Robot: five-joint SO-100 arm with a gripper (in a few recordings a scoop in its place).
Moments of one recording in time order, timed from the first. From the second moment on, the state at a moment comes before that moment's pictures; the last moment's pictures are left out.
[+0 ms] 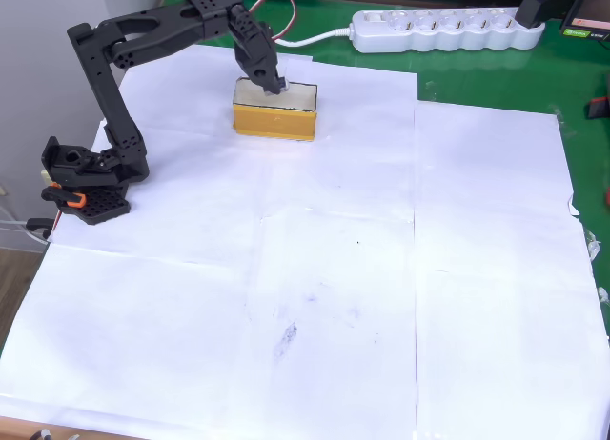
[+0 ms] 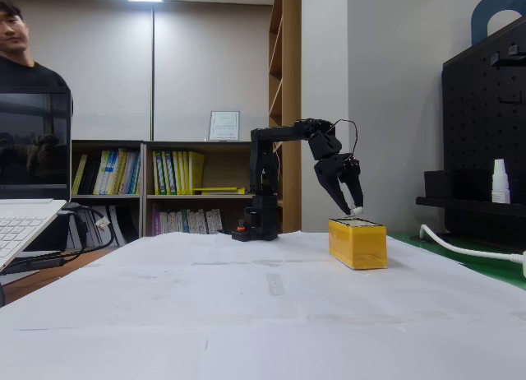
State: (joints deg) arm -33.1 80.8 86.2 65.0 -61.3
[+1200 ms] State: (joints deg) arm -4.3 10.5 27.3 77.0 -78.8
